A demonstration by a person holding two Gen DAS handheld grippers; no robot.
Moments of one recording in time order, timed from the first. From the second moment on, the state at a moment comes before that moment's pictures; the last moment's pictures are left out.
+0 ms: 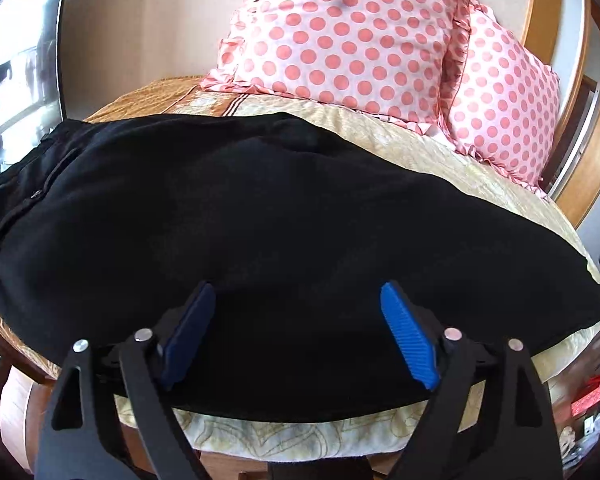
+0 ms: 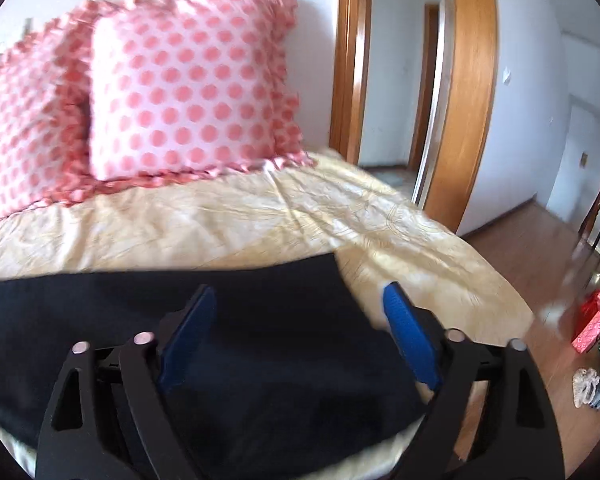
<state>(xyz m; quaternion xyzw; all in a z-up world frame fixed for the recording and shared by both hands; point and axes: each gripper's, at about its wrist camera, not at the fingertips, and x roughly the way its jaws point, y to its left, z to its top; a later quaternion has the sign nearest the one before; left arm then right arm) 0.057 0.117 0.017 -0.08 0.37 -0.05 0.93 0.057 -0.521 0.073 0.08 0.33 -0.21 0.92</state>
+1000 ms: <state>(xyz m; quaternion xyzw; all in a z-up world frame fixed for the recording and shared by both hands) 0.061 0.104 0.011 -0.04 0.34 -0.05 0.94 0.045 -0.570 0.054 0.16 0.39 -0.27 0.86</state>
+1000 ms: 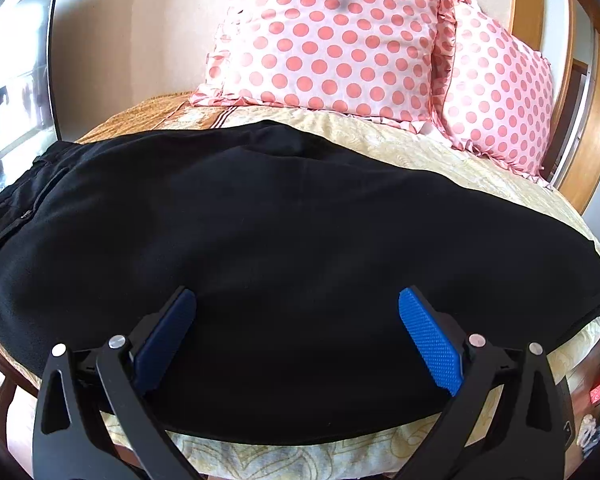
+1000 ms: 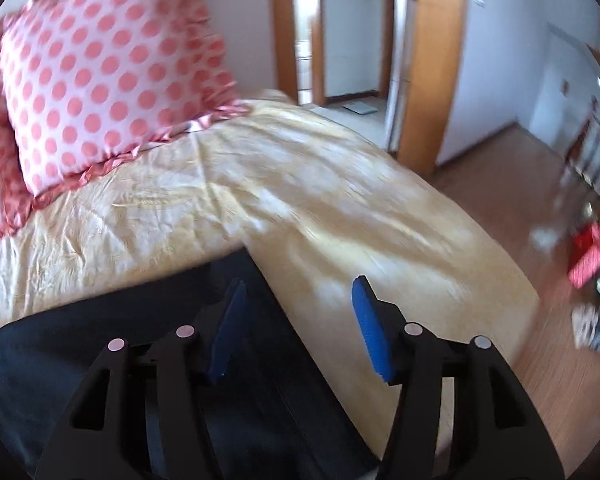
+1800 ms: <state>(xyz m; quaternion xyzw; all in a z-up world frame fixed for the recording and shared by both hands) 0.058 0.099 0.008 -0.02 0.33 -0.05 0.94 -0.045 -0.539 0.030 0.40 0.28 -0.20 0.85</state>
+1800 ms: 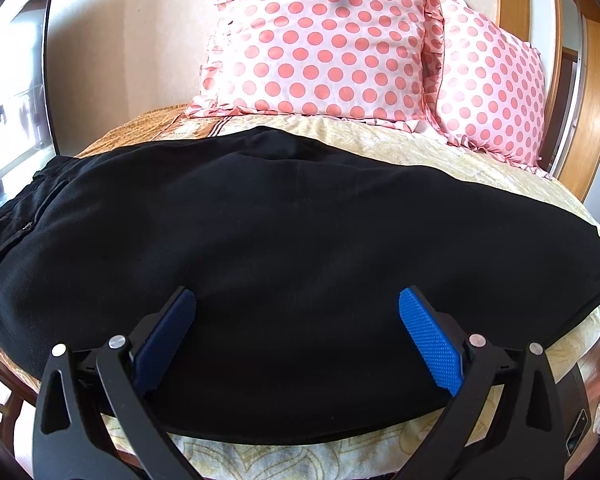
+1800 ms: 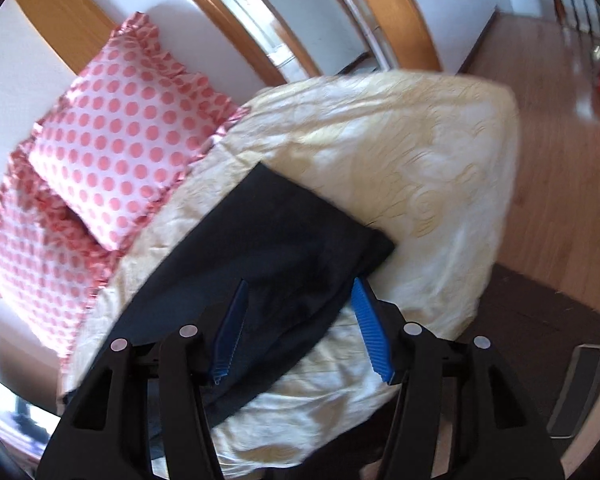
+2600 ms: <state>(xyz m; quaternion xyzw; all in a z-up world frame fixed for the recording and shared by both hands) 0.054 0.095 0.006 -0.01 0.32 -0.05 0.95 -0.032 -0.524 0.034 0.41 0.20 -0.16 0.88</state>
